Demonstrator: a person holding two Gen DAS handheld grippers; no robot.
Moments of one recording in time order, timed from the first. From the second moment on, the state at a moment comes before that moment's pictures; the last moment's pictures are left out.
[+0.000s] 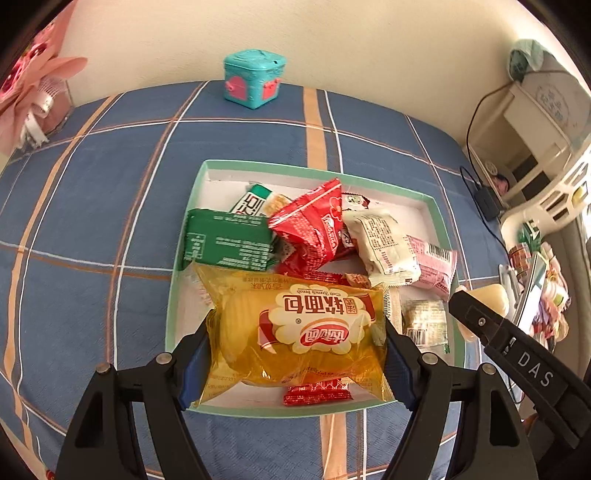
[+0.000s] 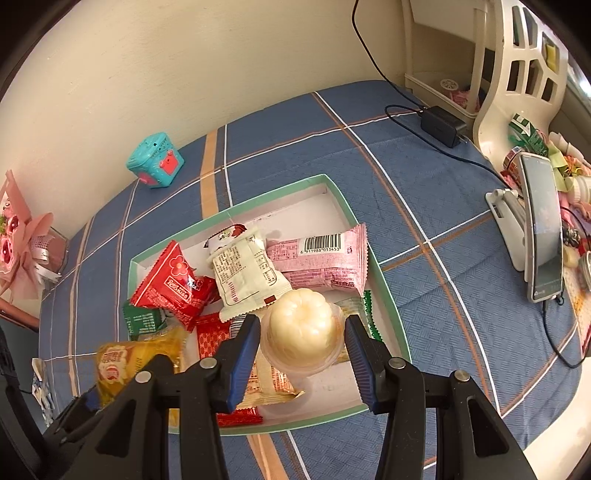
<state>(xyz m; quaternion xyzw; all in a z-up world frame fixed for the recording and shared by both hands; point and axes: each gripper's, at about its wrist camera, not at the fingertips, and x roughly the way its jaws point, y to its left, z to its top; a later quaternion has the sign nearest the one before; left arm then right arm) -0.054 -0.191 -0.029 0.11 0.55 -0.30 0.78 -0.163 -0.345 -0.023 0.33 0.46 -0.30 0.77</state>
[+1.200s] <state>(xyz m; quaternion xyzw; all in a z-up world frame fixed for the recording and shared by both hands) -0.030 -0.200 -0.050 0.07 0.55 -0.32 0.77 -0.136 -0.346 -0.064 0.32 0.50 -0.29 0.75</state>
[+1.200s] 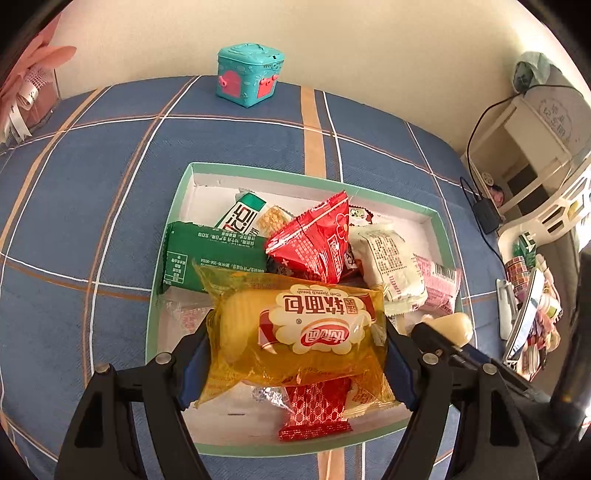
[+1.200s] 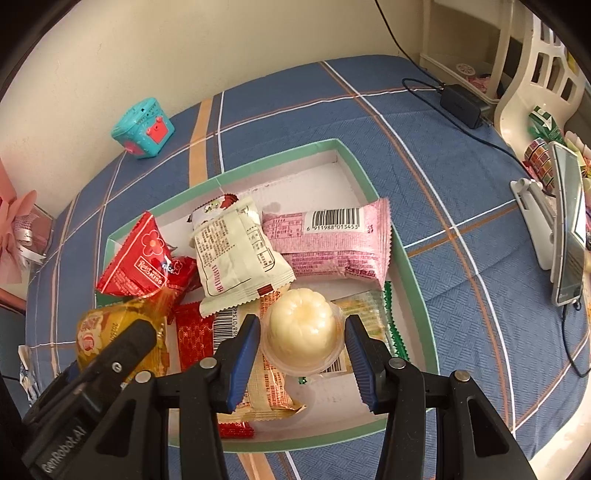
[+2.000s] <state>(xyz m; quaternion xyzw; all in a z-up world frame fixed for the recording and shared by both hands) -0.020 -0.204 -0.049 0.04 0.58 -0.33 0.75 -0.127 -0.349 -0.067 0.30 0.51 -0.29 0.75</state>
